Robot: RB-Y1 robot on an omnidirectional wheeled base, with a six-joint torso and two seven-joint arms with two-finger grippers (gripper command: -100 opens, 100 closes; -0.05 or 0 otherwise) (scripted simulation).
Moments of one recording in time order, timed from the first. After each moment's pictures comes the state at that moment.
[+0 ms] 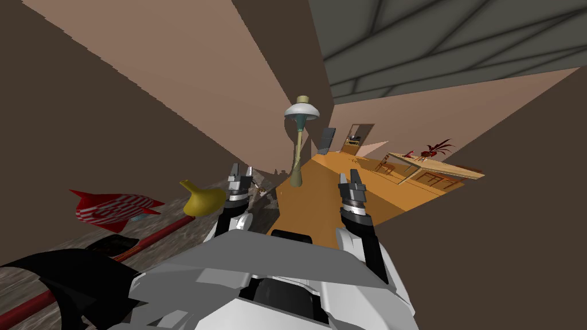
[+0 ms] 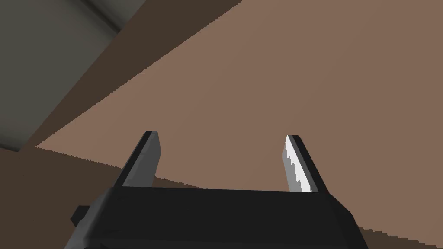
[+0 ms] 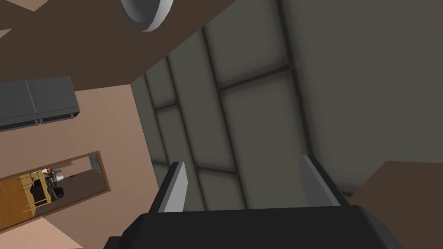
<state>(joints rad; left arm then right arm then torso) 0.49 0.00 0.02 -2.22 0.03 -0.64 0.04 0.49 -0.05 0.04 -2.34 0.08 -0.42 -0.02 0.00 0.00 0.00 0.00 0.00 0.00</state>
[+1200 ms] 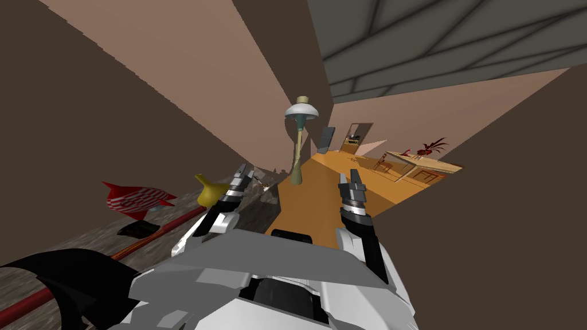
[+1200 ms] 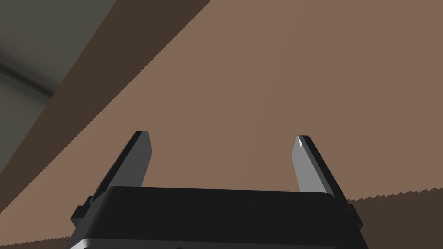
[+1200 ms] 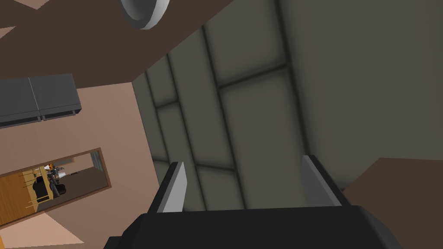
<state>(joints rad) 0.50 0.30 0.10 -2.21 0.20 -0.35 -0.03 0.48 -0.05 0.04 -2.34 0.08 -0.42 -0.02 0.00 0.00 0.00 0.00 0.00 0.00</state>
